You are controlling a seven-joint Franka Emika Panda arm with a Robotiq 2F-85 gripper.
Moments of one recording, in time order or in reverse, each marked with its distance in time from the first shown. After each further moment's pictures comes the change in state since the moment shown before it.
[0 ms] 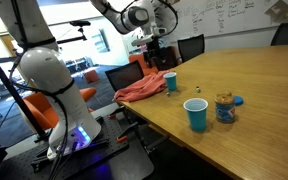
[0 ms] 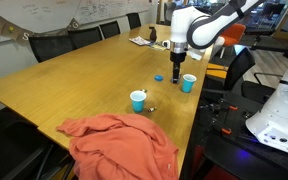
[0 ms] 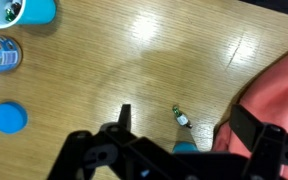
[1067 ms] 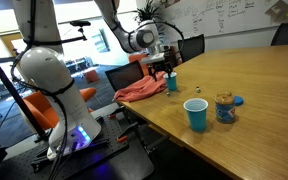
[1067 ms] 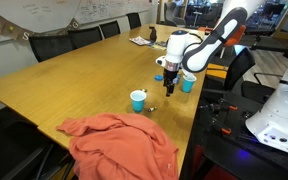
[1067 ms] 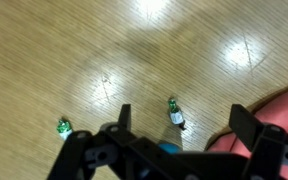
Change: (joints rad) arm -0.003 0.241 -0.002 -0.018 -0.086 0.372 -0.197
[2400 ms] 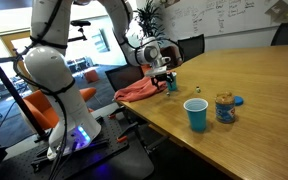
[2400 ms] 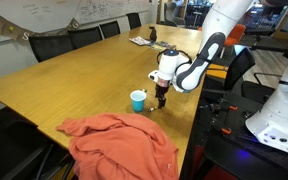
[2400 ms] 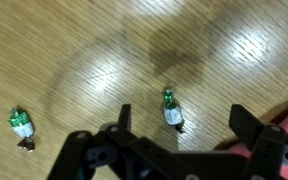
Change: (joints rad) arm 0.116 0.263 -0.074 0.116 -0.144 0.195 0.137
